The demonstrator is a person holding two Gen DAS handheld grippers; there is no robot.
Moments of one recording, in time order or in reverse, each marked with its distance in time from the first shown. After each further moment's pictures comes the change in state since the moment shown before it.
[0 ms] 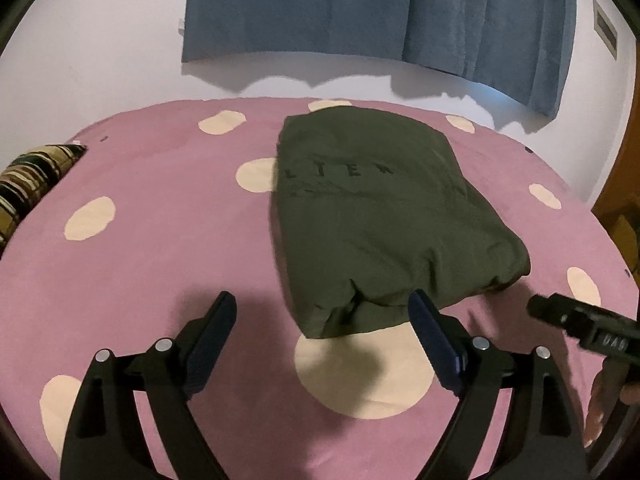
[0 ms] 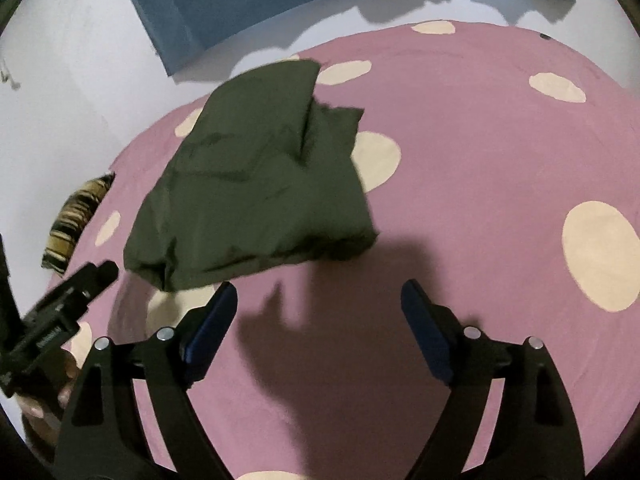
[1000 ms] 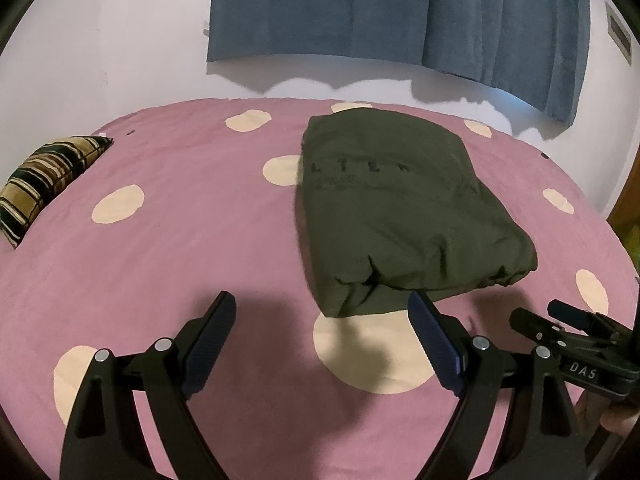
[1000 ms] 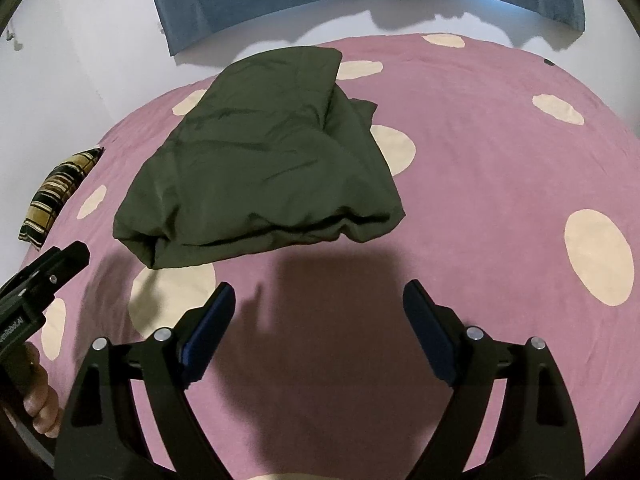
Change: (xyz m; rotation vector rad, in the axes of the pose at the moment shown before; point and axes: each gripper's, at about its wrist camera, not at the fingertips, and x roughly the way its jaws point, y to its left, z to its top) left arm -0.018 0.002 -0.014 -0.037 -0.001 0.073; right arm 0.006 0.026 -0.016 -0.091 -0.015 -0.087
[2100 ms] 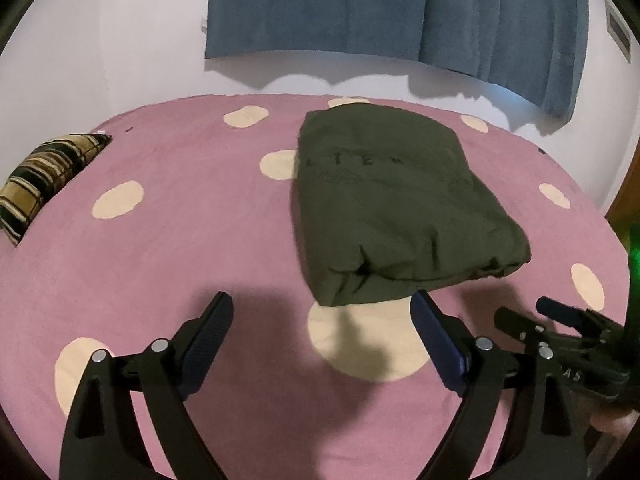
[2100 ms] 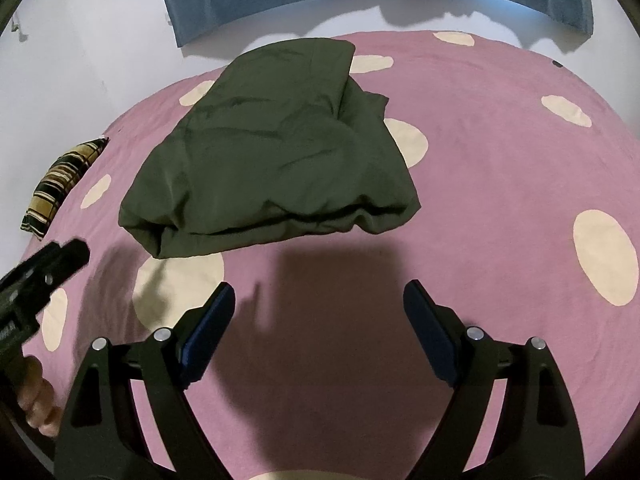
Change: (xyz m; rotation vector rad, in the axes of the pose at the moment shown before) left arm -0.009 -0.002 -0.004 0.009 0.002 -0.015; right arm 0.003 0.011 -0.005 -0.016 0.018 0.006
